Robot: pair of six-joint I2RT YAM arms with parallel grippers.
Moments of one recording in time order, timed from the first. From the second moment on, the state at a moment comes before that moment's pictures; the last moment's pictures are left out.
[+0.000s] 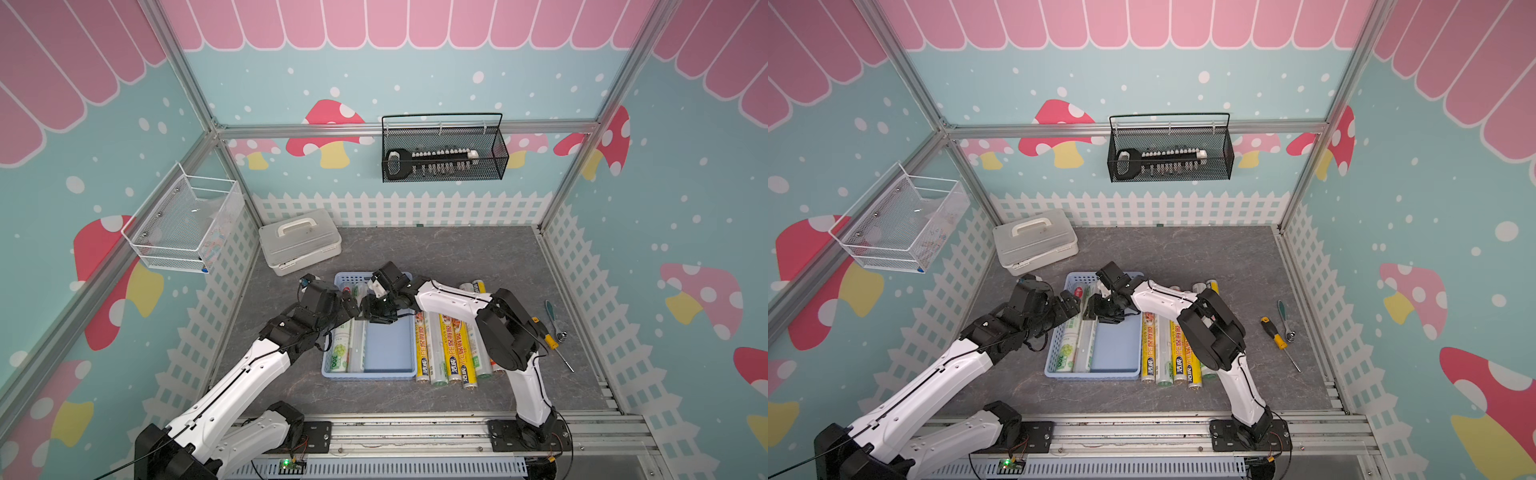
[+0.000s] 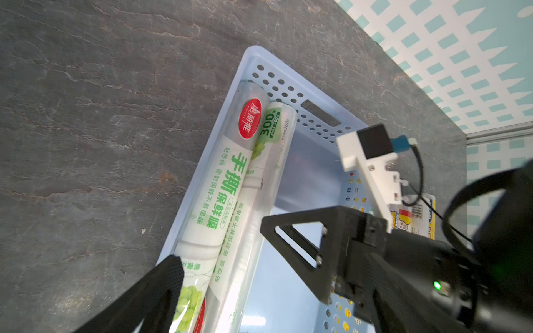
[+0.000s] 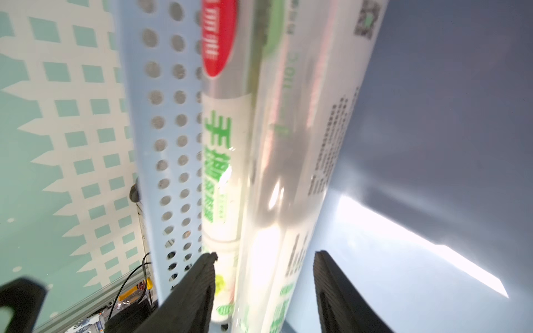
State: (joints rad) left arm -0.47 1.02 0.85 -0.63 -0.15 -0.88; right arm 0.82 2.05 1.55 -0.44 -0.44 0.78
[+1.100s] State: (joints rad) left arm -0.91 1.85 1.59 -0.56 0.06 -0.70; right arm 0.18 1.33 0.97 -0.74 -0.13 0.23
